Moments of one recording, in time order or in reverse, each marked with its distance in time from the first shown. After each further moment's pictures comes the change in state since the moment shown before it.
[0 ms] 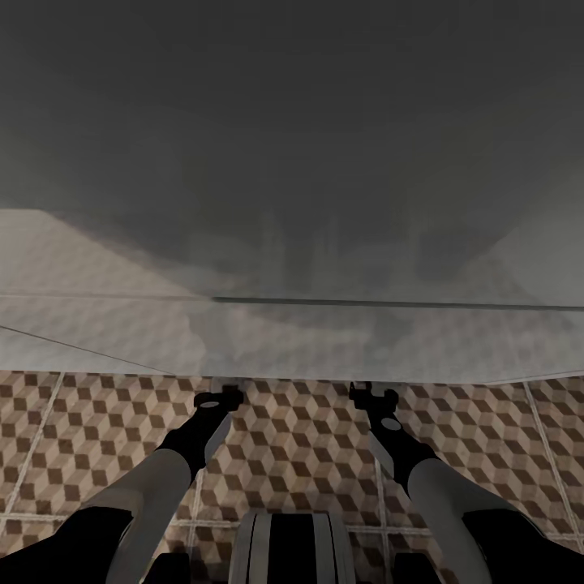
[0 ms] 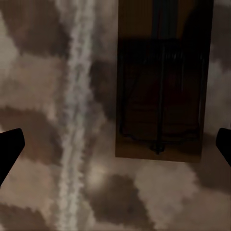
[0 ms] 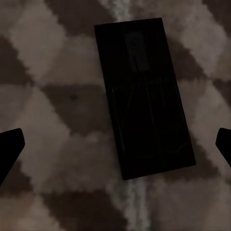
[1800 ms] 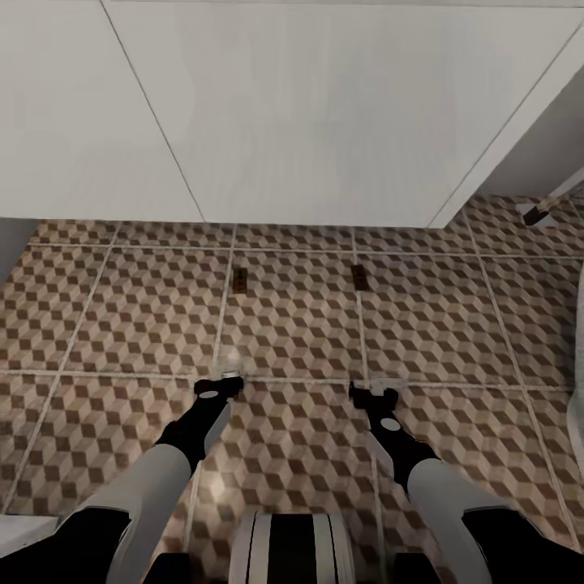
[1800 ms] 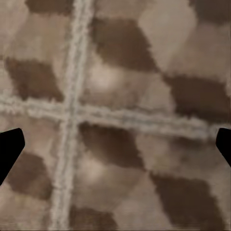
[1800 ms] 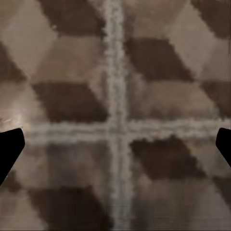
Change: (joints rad) left arm 0.000 0.000 -0.003 -0.092 0.000 0.006 0.000; right arm 0.000 0.000 0.008 -0.001 0.012 -0.012 0.000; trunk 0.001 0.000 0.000
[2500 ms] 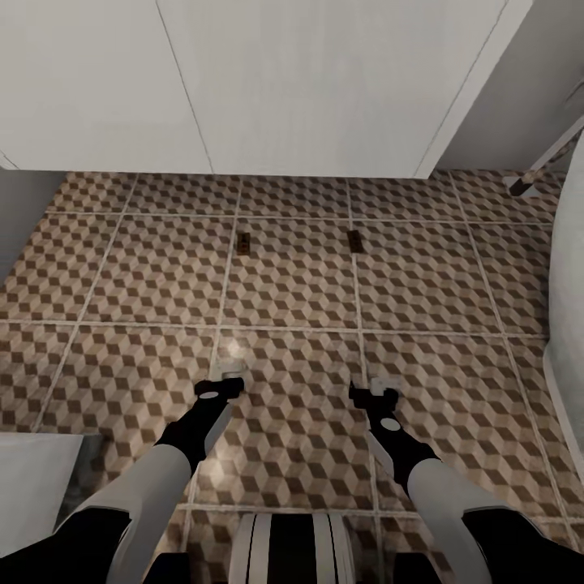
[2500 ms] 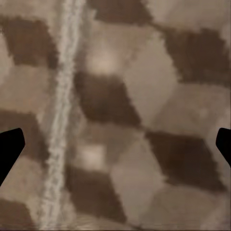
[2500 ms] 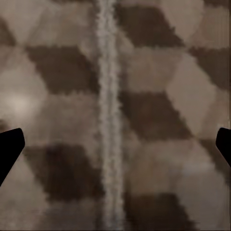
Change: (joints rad) left arm 0.000 -0.001 0.000 0.006 0.003 0.000 -0.002; right arm 0.000 0.000 -0.001 0.000 0.000 -0.001 0.000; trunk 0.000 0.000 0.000
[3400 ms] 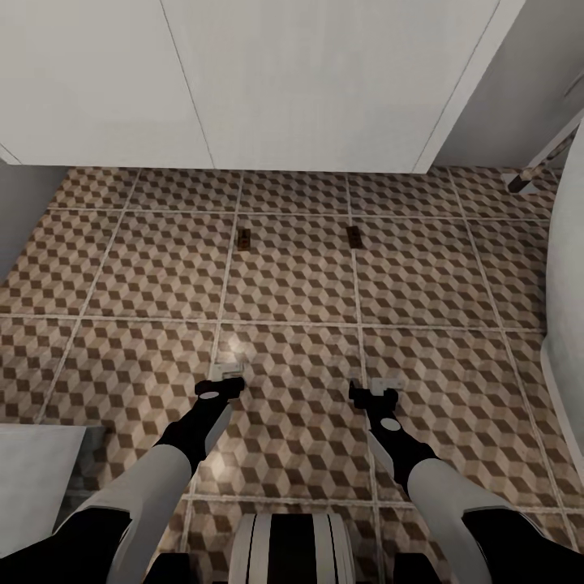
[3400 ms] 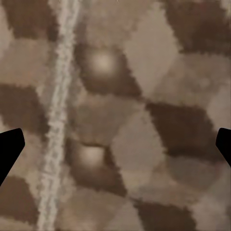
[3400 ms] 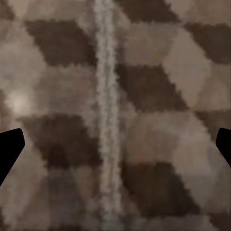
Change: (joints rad) left arm 0.000 -0.002 0.000 0.001 0.001 -0.003 0.000; right arm 0.000 0.000 -0.001 0.000 -0.002 0.000 -0.001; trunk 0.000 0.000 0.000
